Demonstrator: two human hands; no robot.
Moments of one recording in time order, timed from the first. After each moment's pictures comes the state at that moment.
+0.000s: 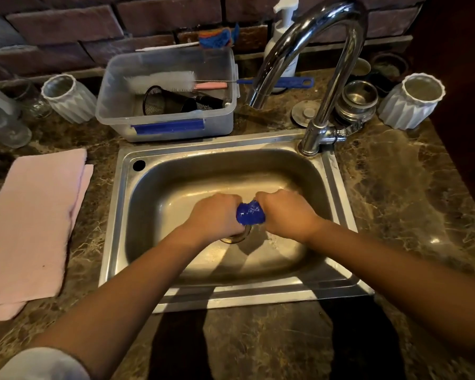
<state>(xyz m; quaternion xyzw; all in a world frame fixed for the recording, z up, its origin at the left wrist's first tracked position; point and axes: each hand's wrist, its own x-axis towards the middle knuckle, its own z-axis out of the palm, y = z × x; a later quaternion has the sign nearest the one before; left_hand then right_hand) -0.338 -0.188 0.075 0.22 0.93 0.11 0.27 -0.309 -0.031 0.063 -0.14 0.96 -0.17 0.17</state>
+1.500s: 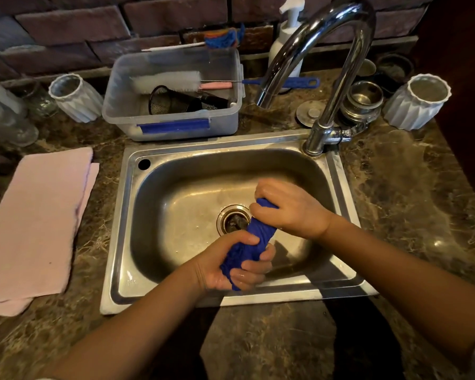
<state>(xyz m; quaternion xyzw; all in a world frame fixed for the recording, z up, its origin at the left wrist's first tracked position) -0.282 -0.203 0.065 -0.02 0.14 0.68 0.72 -0.307 -0.025 0.082 -0.40 0.89 -0.20 -0.14</state>
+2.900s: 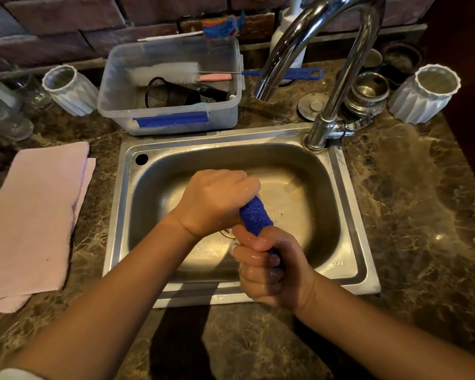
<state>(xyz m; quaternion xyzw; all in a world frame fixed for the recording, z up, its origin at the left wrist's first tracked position) -0.345 -0.200 0.111 0.54 0.78 0.22 -0.23 -0.243 -0.084 0.104 0.01 0.05 -0.90 0.43</state>
